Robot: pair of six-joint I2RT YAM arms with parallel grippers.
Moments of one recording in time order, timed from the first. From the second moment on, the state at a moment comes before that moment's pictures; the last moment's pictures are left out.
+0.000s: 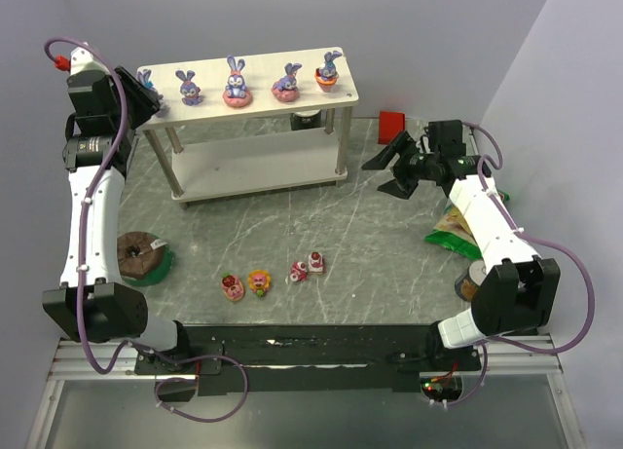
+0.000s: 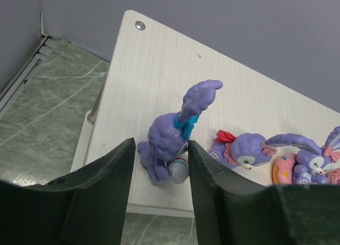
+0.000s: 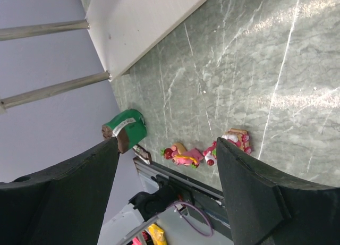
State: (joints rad) left arm 0.14 1.44 1.67 -0.44 0.02 -0.52; right arm 0.11 1.46 1.34 -0.64 -0.50 0.89
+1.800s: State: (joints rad) left arm 0.31 1.68 2.01 -0.61 0.85 0.14; right arm 0.11 1.46 1.30 -0.64 -0.49 0.90
